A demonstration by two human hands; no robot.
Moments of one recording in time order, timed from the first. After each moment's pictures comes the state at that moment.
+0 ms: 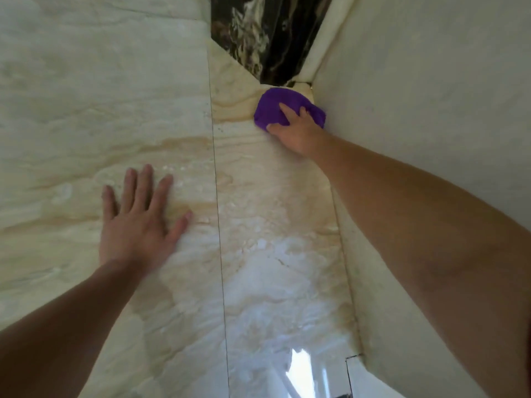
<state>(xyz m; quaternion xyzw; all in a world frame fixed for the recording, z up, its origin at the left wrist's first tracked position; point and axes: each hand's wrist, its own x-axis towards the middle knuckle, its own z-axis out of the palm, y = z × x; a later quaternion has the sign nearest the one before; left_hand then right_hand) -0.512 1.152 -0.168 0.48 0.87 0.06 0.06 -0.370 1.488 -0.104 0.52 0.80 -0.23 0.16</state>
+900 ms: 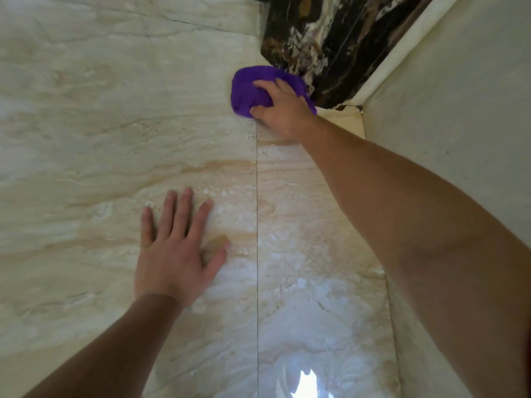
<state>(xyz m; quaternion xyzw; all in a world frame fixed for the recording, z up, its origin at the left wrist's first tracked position) -0.512 1.154 -0.167 0.49 0.87 0.05 0.05 -0.515 1.502 -0.116 0.38 0.90 -0.23 0.08</state>
